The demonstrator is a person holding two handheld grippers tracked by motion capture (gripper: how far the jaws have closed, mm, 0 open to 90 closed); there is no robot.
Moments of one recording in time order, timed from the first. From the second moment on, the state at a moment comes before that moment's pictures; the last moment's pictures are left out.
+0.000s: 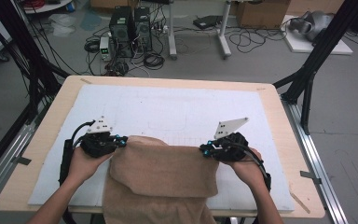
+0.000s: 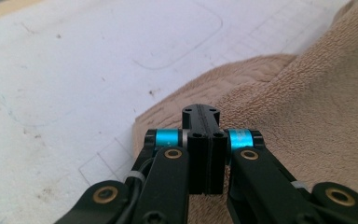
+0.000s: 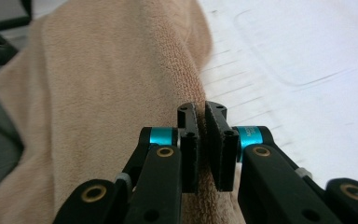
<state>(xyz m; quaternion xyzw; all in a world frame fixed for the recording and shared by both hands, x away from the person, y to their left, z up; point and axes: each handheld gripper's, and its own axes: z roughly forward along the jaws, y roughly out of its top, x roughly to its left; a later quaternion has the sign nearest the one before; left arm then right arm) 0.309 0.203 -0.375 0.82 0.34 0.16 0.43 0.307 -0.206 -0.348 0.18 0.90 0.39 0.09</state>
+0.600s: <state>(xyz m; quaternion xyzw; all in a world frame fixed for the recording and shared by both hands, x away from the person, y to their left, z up) 0.257 0.220 -0.403 0.85 0.31 0.12 0.42 0.263 -0.203 -0.413 0.19 0.90 0.39 0.01</state>
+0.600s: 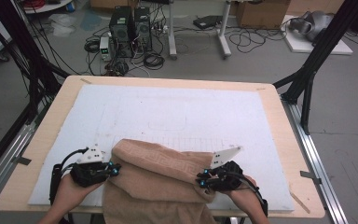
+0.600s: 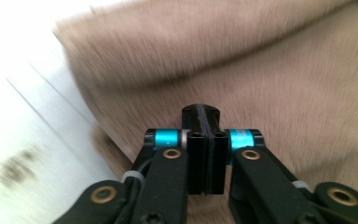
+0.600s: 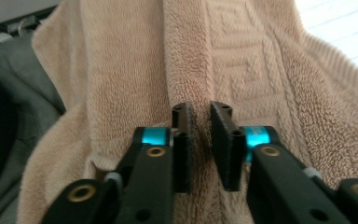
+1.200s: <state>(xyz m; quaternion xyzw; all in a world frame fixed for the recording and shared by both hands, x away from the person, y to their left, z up) 0.332 0.189 -0.426 0.88 0.33 0.10 0.34 0.305 -0.214 -0.435 0.27 0.89 0.38 0.03</state>
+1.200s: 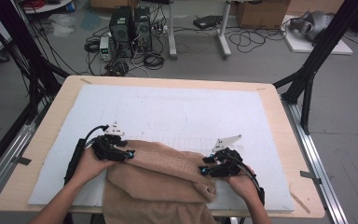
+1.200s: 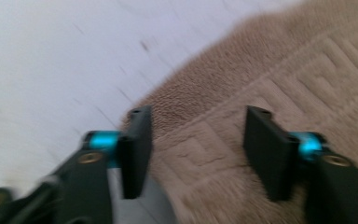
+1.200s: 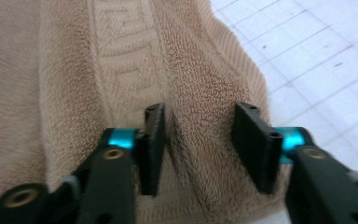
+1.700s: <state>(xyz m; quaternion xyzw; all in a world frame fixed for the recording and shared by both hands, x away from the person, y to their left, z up) 0.319 0.200 -0.386 0.84 0.32 0.15 0.40 0.314 -0.209 -0.373 0.21 0.90 0.38 0.08</state>
